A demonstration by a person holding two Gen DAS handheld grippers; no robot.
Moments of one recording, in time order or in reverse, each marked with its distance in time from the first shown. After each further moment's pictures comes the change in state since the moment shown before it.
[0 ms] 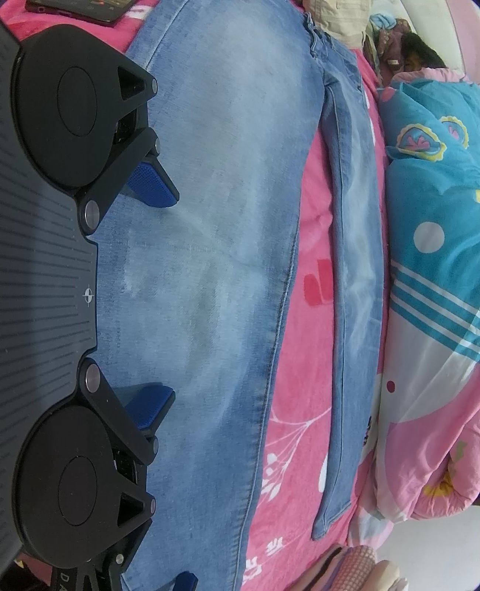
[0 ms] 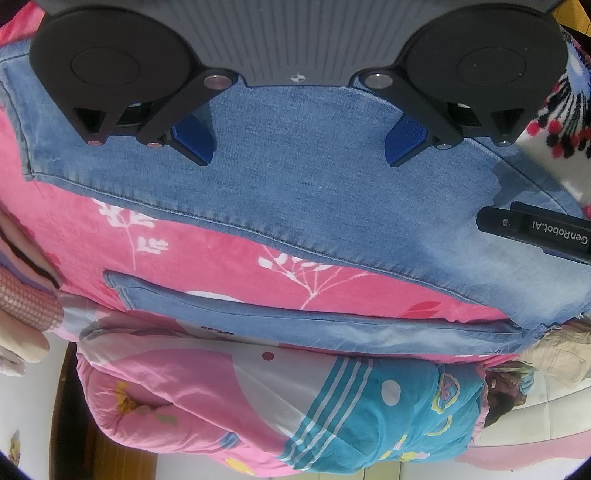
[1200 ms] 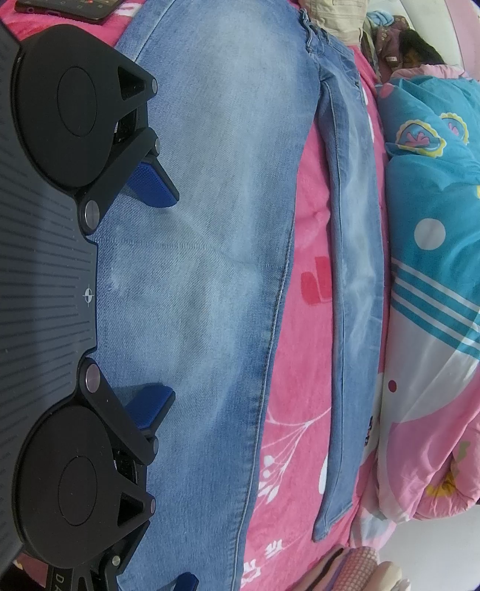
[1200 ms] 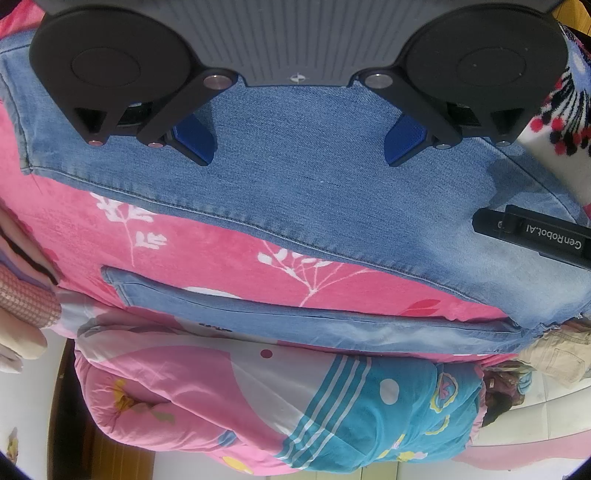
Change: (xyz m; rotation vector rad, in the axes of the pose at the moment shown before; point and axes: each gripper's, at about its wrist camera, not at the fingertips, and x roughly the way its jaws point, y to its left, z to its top) left arm 0.005 -0.001 0.008 0.011 0.013 0.001; right arm 0.003 -0.003 0.003 -0.009 -0.007 0.005
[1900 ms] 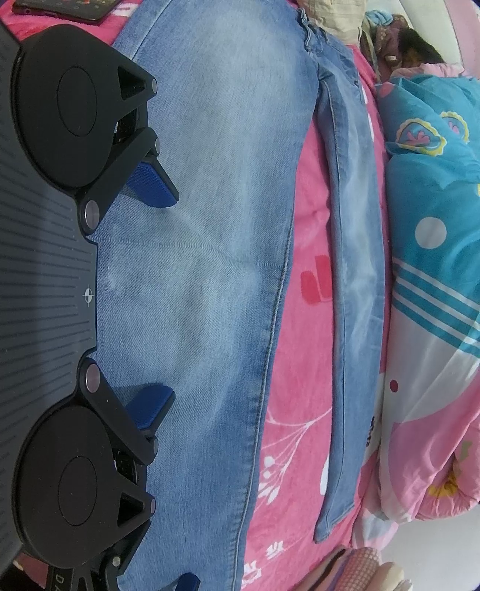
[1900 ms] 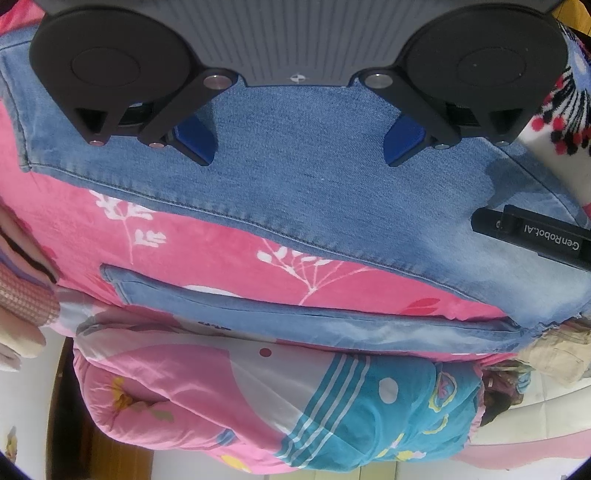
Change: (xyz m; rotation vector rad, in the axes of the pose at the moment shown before) left arm 0.000 -0.001 0.003 0.007 0.007 0.004; right arm -0.001 0.000 0.001 -0.002 -0.001 0.002
